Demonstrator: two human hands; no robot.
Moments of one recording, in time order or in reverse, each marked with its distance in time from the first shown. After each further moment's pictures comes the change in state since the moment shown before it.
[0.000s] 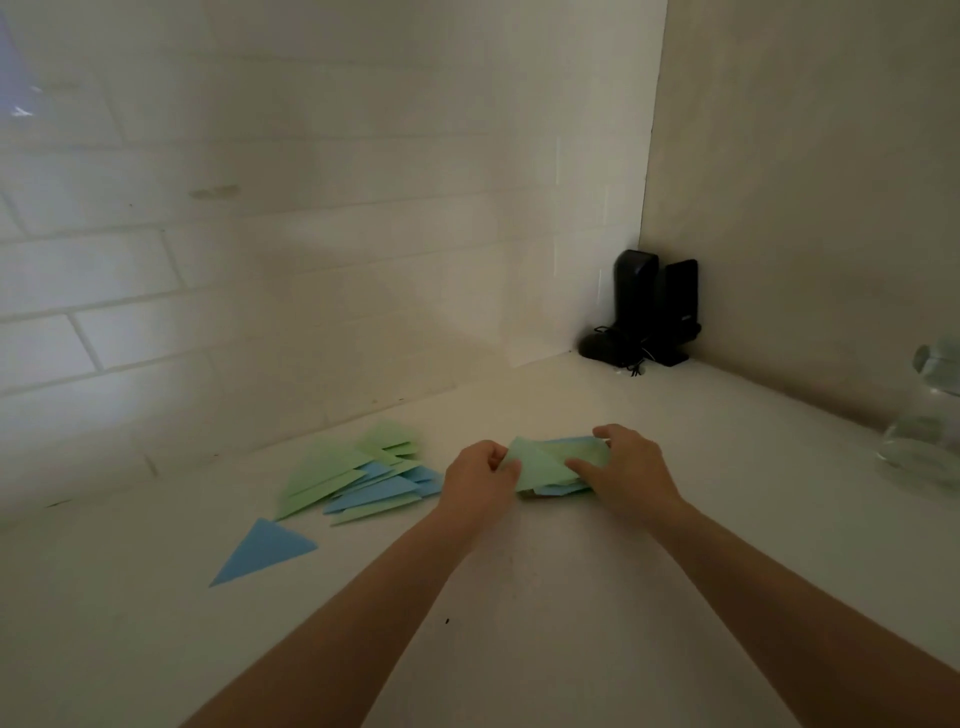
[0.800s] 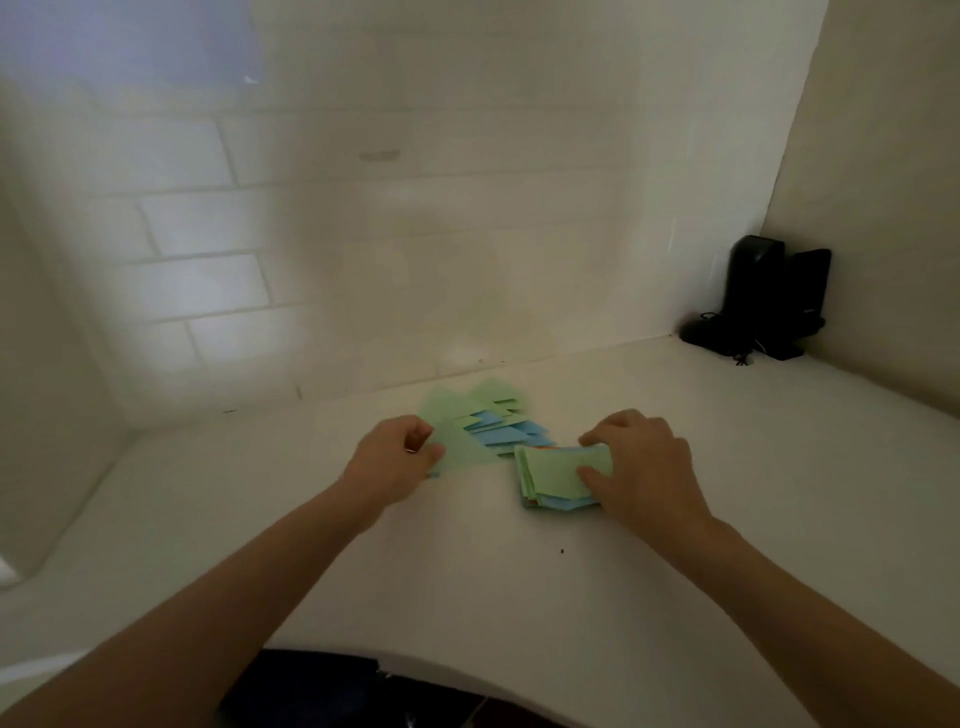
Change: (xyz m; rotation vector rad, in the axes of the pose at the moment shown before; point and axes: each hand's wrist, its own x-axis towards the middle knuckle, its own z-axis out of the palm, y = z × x) left_hand -0.066 -0.083 -0.165 0.064 0.166 -0.079; right_hand -0.079 -0.085 0.029 -0.254 0.020 -0.418
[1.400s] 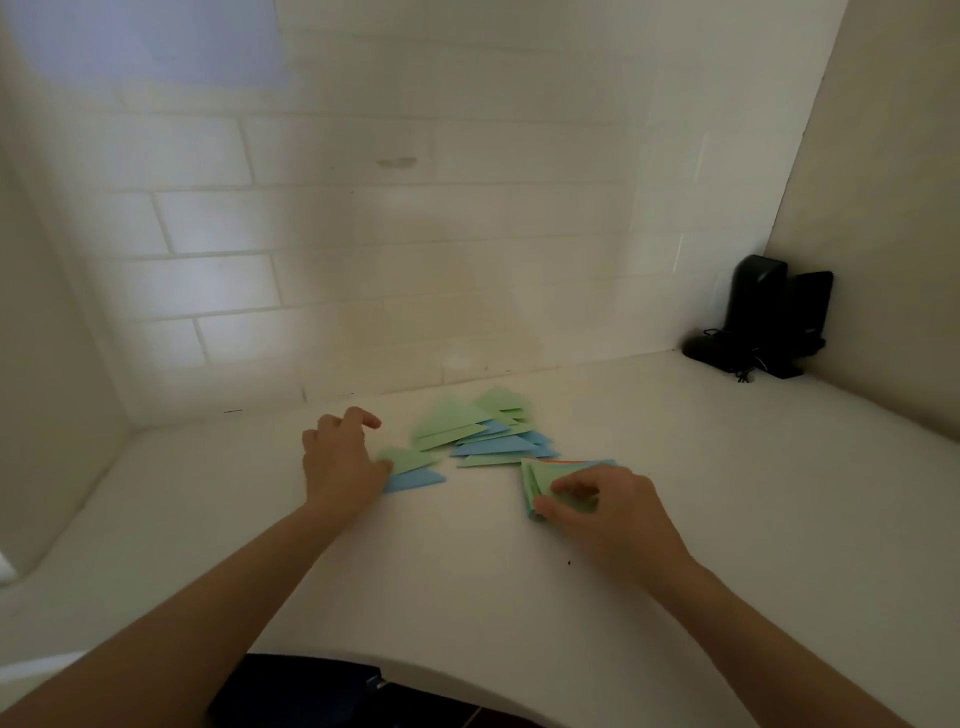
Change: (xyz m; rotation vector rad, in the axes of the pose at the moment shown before) left_hand 0.019 -0.048 -0.021 0.353 0.348 -0.022; right_hand -0.018 -0.023 0.017 0.386 -0.100 0.085
